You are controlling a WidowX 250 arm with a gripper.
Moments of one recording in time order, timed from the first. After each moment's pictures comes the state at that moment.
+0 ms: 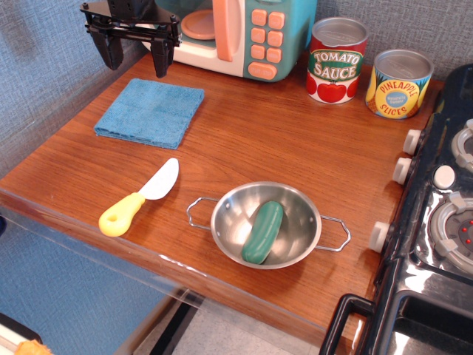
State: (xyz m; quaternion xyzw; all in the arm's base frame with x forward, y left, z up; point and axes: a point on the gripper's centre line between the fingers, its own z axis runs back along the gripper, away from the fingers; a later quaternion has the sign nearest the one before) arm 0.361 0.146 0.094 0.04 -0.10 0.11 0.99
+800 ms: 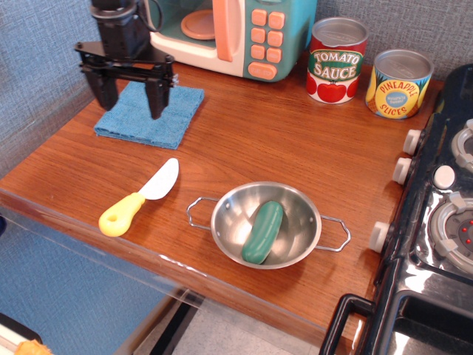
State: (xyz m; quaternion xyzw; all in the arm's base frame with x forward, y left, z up) arm 0.308 0.128 0.079 0.02 -0.06 0.09 0.99
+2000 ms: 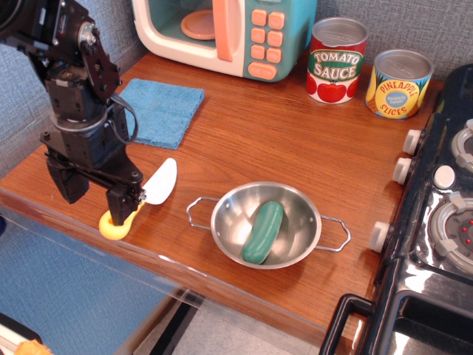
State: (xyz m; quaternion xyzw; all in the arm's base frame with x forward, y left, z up) arm 0.208 0.095 0.040 0.06 -0.02 -0.01 1.00
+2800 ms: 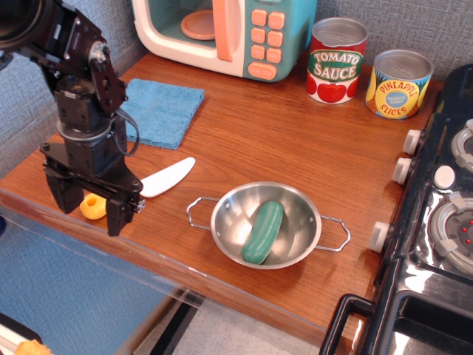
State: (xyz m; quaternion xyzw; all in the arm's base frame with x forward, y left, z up) arm 0.214 0.104 0.025 0.09 0.00 0.01 1.00
